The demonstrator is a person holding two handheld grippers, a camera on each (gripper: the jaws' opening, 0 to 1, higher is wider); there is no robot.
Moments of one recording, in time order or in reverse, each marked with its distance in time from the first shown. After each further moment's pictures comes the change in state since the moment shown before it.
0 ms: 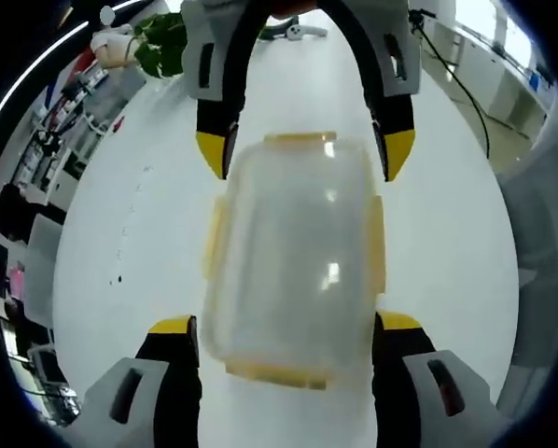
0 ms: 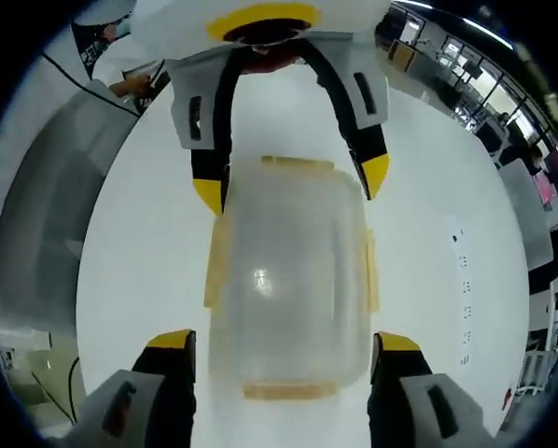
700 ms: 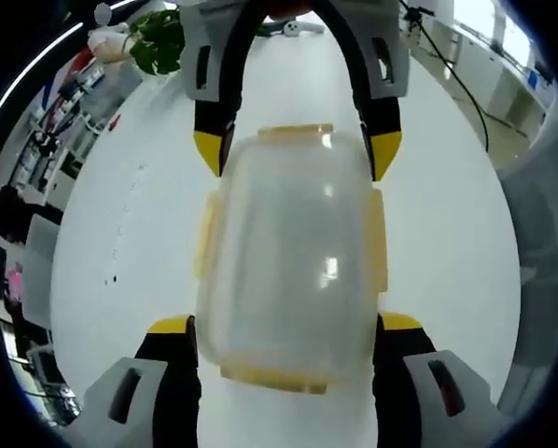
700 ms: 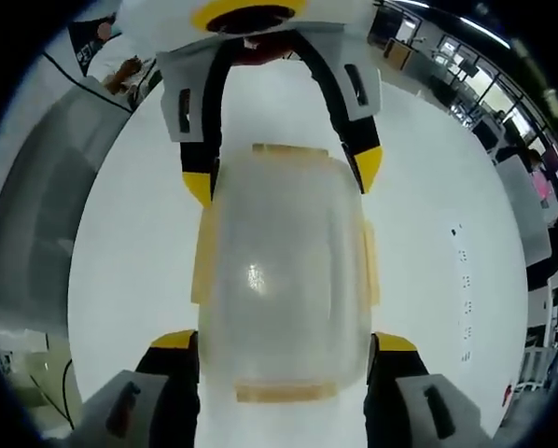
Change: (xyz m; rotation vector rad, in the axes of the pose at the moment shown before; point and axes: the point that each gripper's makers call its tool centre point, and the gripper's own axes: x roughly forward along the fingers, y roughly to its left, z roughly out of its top) left arm 0.003 -0.001 -0.003 -0.003 0.003 -0.001; right arm 0.006 -0.005 -0.005 0.004 0.009 -0.018
